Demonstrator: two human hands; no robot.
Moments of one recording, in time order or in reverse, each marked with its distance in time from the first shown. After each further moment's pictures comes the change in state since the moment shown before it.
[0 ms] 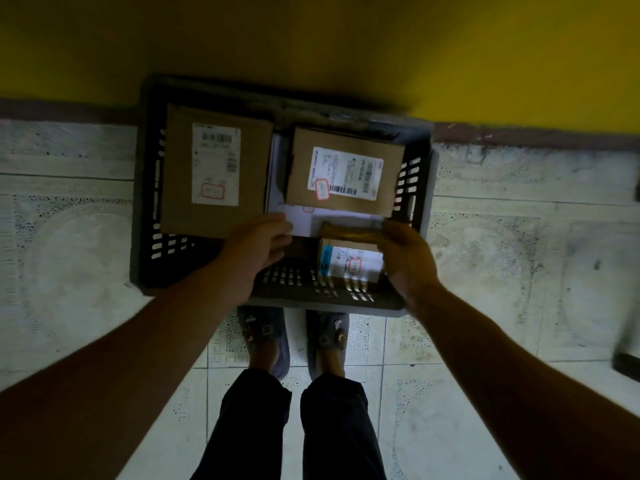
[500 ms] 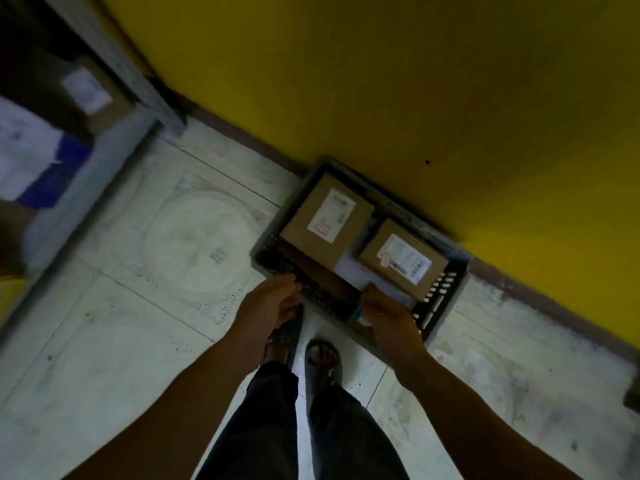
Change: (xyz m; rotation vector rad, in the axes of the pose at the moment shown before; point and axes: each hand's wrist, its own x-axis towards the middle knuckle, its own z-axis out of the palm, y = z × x) left_hand -0.213 -0.033 -0.072 -0.624 0.237 0.092; right_hand -0.171 -0.083 0.019 -0.273 -0.408 -0.139
